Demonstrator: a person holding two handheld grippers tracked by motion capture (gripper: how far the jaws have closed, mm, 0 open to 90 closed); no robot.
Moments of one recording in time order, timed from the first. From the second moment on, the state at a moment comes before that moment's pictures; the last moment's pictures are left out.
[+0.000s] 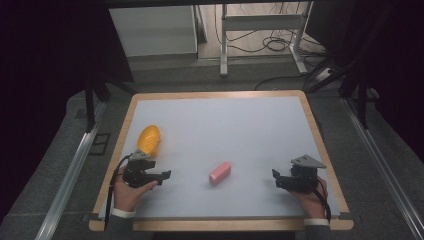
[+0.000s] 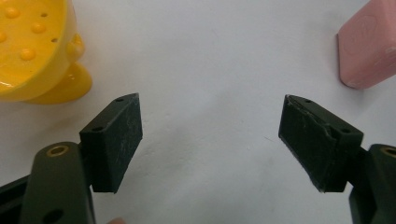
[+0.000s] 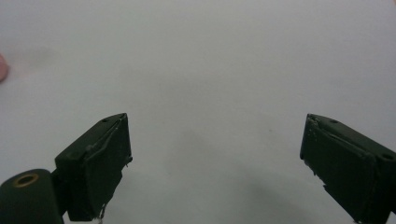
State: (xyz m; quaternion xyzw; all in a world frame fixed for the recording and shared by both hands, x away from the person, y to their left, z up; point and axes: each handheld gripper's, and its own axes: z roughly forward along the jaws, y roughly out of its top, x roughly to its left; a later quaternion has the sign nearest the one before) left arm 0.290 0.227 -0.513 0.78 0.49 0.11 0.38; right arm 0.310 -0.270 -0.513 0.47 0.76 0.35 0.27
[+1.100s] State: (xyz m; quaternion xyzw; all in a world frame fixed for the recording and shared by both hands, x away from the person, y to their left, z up) left arm 0.284 0.237 -0.514 0.77 0.52 0.12 0.36; right arm 0.310 -0.282 -0.508 0.49 0.75 0.36 0.27
